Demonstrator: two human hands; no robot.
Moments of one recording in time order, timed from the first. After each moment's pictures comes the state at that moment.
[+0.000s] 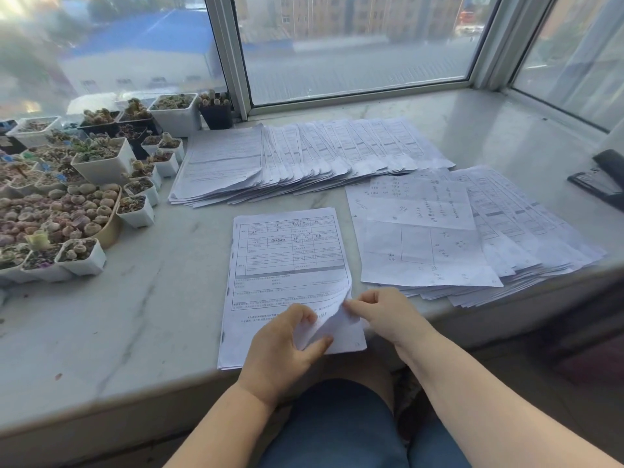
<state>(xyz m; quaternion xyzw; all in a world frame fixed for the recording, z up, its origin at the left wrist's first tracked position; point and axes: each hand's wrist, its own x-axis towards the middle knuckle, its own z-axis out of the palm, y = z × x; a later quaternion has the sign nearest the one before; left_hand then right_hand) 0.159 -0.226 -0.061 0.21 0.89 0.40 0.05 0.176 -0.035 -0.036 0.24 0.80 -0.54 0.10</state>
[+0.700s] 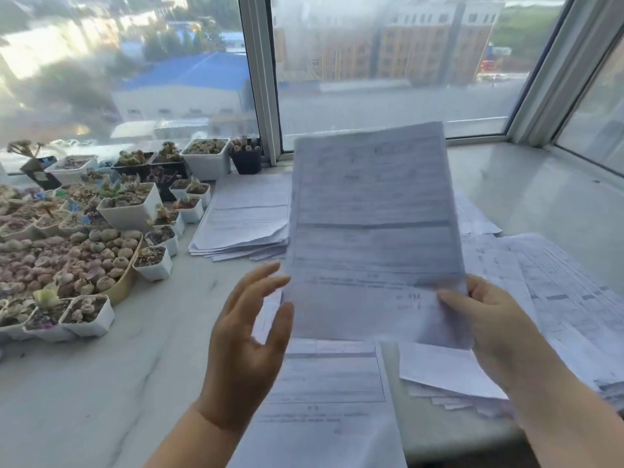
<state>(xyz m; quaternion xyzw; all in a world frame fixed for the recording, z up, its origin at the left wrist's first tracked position) 0.060 -0.241 0.021 0.23 0.81 0.49 -0.25 0.107 0.030 0.037 0.19 0.65 -0.73 -0.07</state>
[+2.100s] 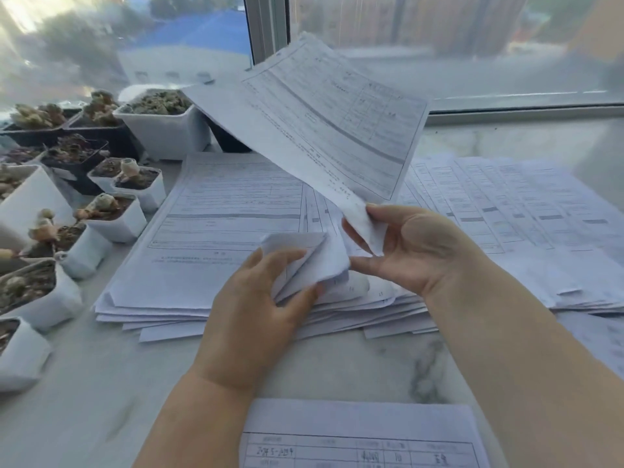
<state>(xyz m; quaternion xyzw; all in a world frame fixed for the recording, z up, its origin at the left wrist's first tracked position) -0.199 -0.205 -0.085 0.14 0.90 0.39 -0.11 -0.223 -0.013 -0.031 0.17 0.41 -0.89 0.14</state>
